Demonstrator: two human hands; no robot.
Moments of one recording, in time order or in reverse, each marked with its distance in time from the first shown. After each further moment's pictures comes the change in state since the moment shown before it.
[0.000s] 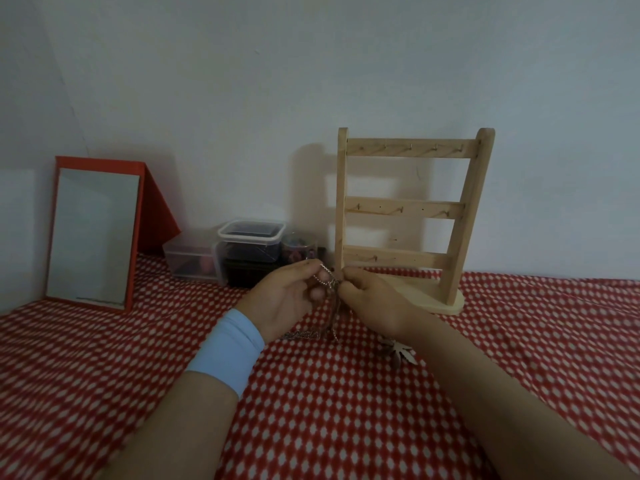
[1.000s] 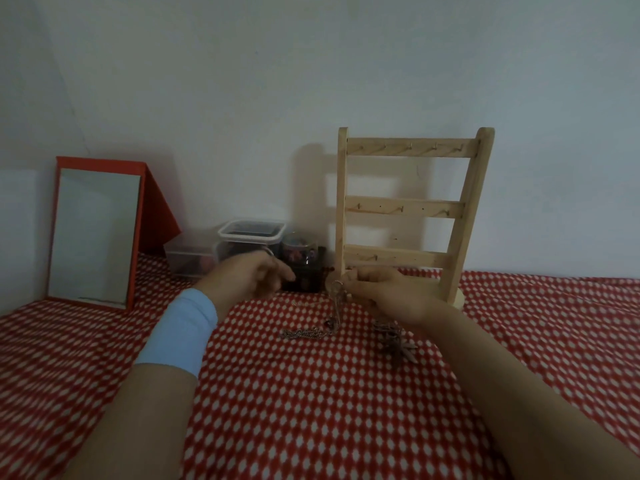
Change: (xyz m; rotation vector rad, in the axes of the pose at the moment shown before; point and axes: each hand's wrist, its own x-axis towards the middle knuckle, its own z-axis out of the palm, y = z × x) left_hand -0.004 0.045 -0.030 0.588 0.330 -0.144; right_hand -0.006 0.001 -0.024 0.249 -0.116 0.111
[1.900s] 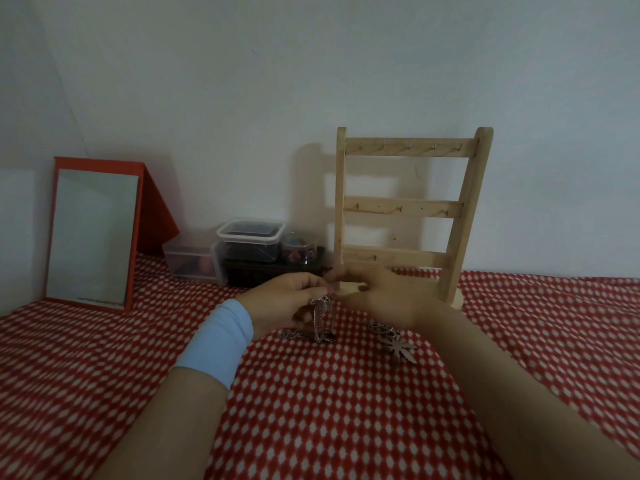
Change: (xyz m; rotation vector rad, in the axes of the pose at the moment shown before) left_hand 0.002 -0.021 0.041 0.100 -0.303 0.002; right_hand 0.001 -0.007 0.003 -0.388 -0.020 -0.100
